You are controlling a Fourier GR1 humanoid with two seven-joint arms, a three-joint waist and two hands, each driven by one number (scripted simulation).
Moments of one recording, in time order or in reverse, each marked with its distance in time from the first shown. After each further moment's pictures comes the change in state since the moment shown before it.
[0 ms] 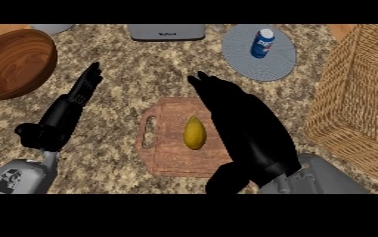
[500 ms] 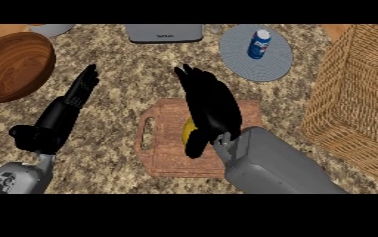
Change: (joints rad) left arm 0.017 0.031 -0.012 -0.015 0.031 0.016 0.005; right arm -0.066 0.092 0.101 0.397 0.184 -0.187 -0.189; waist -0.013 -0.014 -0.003
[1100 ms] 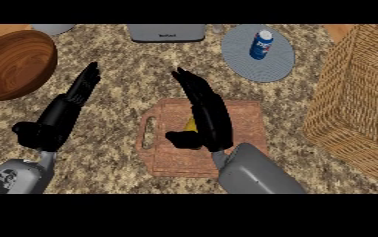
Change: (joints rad) left arm -0.022 0.005 -0.013 0.004 0.001 0.009 0.011; right arm 0.206 0.110 -0.006 0.232 0.047 -0.687 -0.610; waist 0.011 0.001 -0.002
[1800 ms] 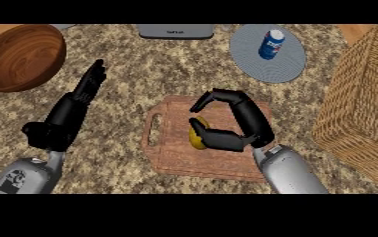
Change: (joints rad) left arm -0.020 -0.022 -0.040 -0.047 -0.019 0.081 0.043; right arm 0.161 -0.069 -0.251 -0.147 -0.595 0.481 -0.504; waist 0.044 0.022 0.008
